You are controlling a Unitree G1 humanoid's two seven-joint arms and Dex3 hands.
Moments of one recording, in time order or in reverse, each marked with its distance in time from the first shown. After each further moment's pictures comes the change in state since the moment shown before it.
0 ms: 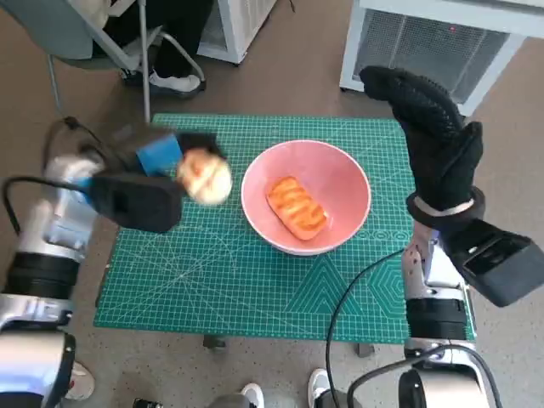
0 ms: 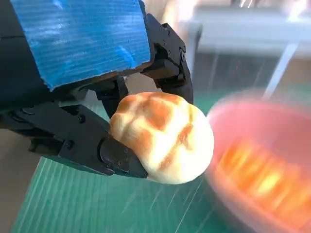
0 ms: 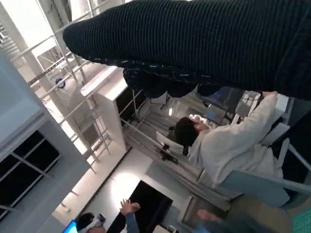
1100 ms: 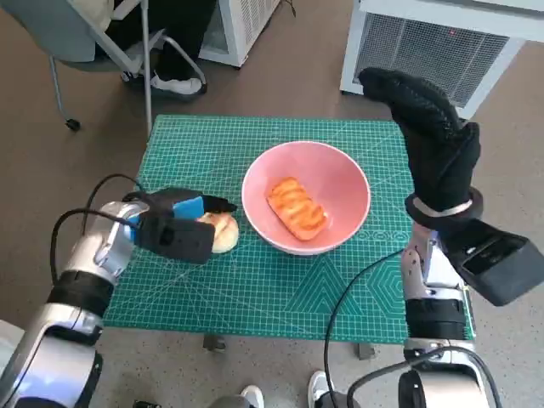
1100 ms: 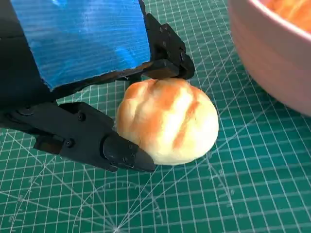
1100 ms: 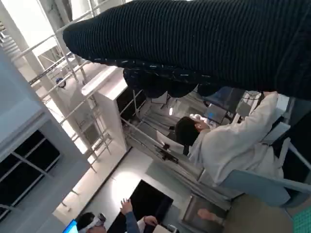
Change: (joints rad) left arm 0.086 -0.100 -0.220 0.327 0.165 0.055 -0.022; right arm -0.005 -0.001 0.001 0.008 0.000 -0.008 0.000
